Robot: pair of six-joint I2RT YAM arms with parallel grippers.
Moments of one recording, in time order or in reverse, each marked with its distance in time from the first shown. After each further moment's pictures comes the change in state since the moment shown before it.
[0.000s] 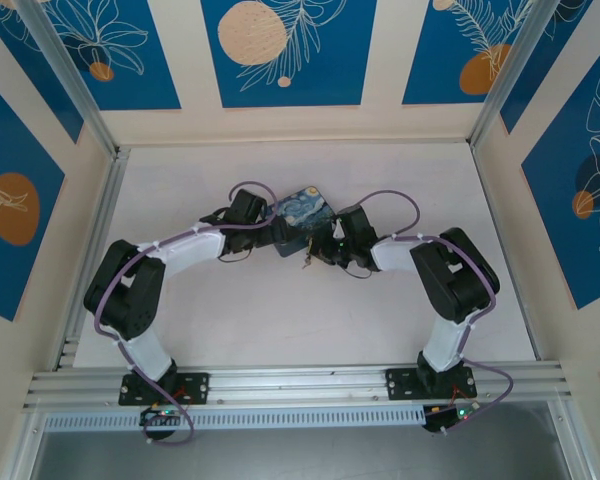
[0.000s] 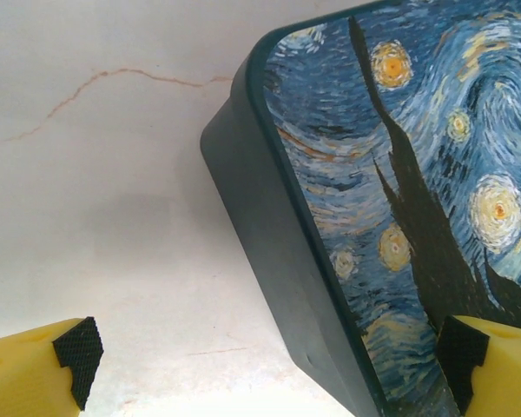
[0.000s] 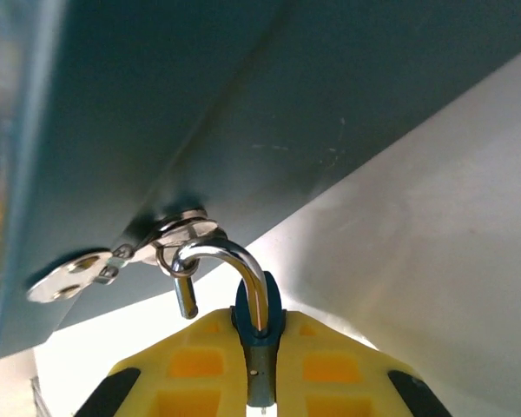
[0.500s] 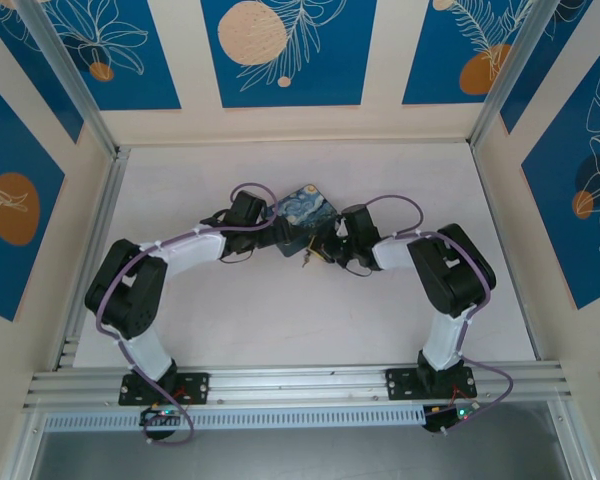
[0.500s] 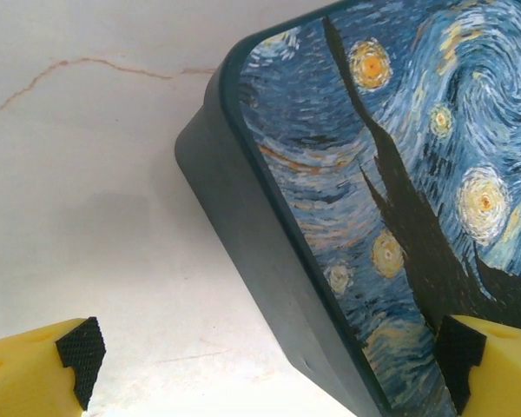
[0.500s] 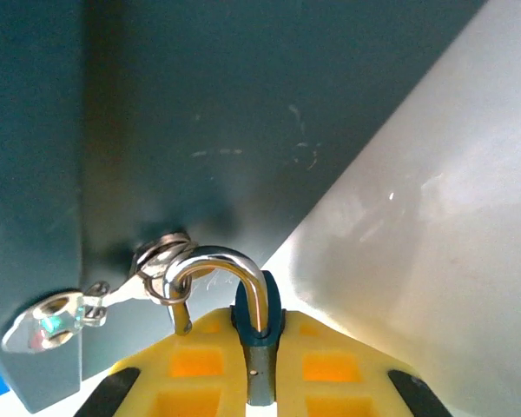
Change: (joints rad) left arm -0.001 0.009 -0.022 0.061 0.042 -0.012; right arm -0.048 0.038 -0.005 0.082 -0.059 0.132
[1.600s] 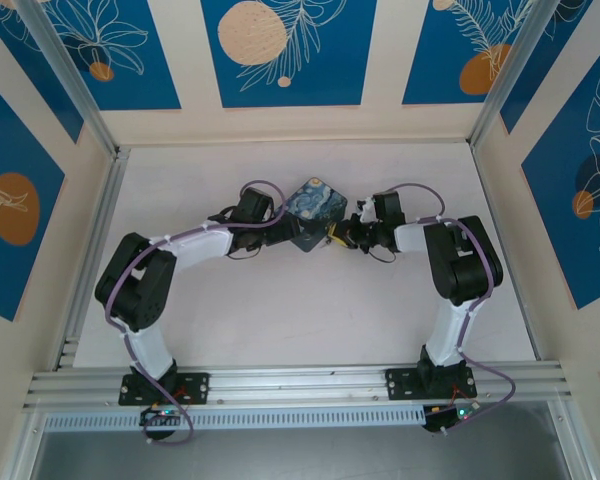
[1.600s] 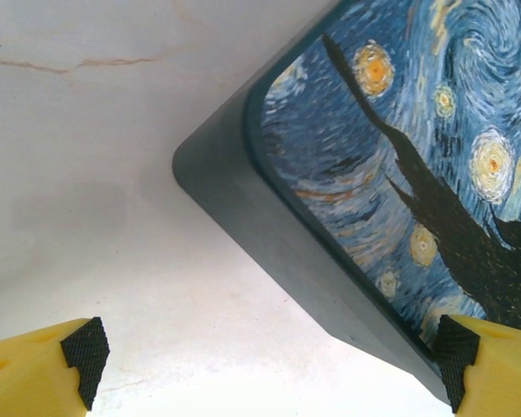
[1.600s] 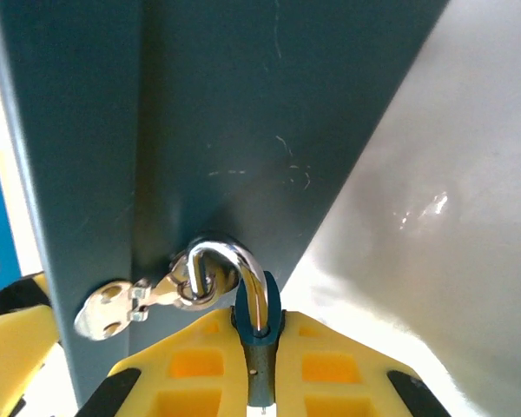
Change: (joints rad) left arm -0.010 0.065 0.060 0.023 0.068 -0.006; right arm -0.227 0.052 0.094 -0.126 -0.222 -0.243
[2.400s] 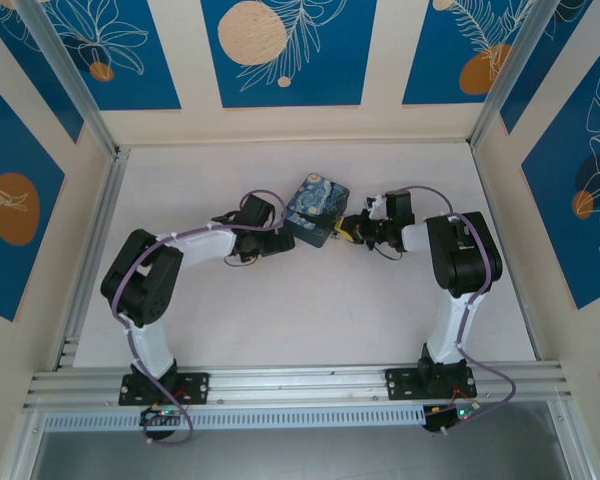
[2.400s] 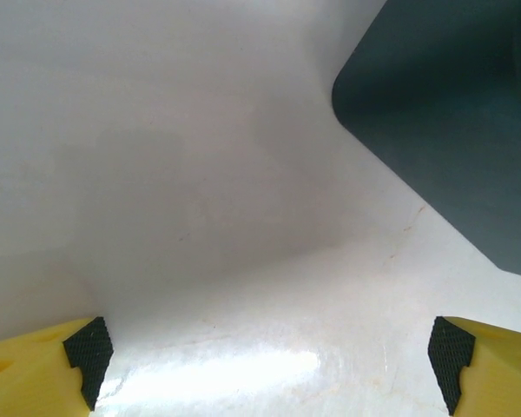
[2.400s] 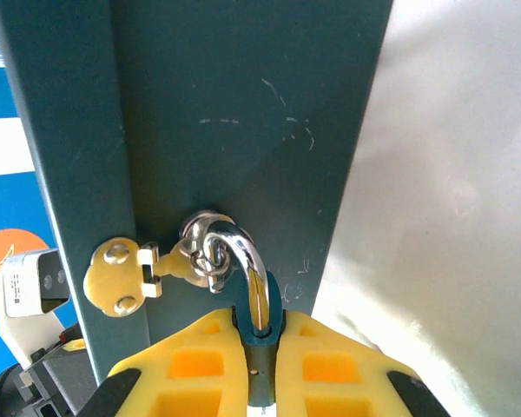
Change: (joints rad) left arm 0.000 0.025 -0.014 -0.120 -0.023 0.011; right arm -0.076 0.053 -0.029 0.182 -0.132 0.098
